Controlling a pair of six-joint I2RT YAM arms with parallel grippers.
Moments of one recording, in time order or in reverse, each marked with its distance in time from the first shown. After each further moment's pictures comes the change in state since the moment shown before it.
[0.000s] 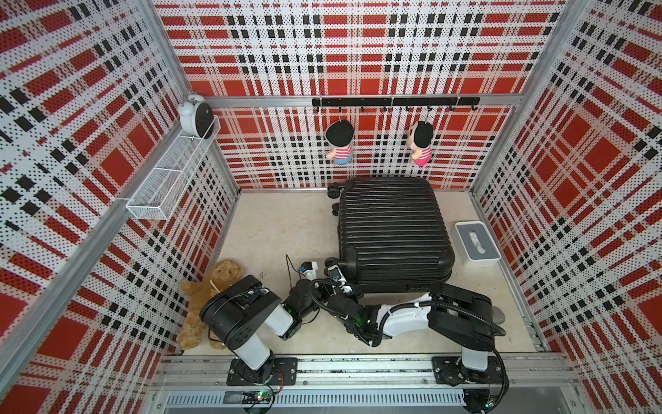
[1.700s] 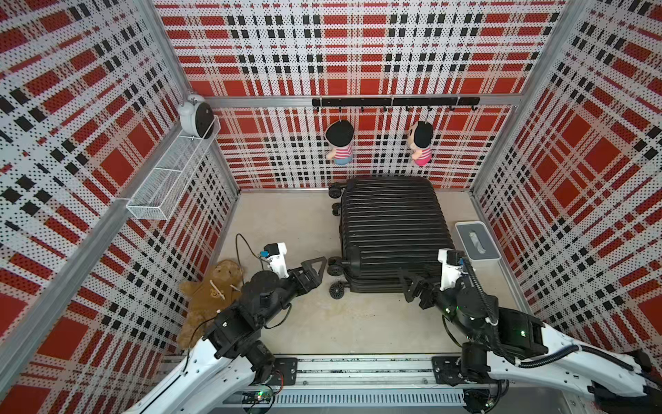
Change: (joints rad) left arm -0.076 -1.019 0.531 -1.482 -0.224 0.134; right arm -0.101 -1.310 -0.155 -0.930 -0.209 0.509
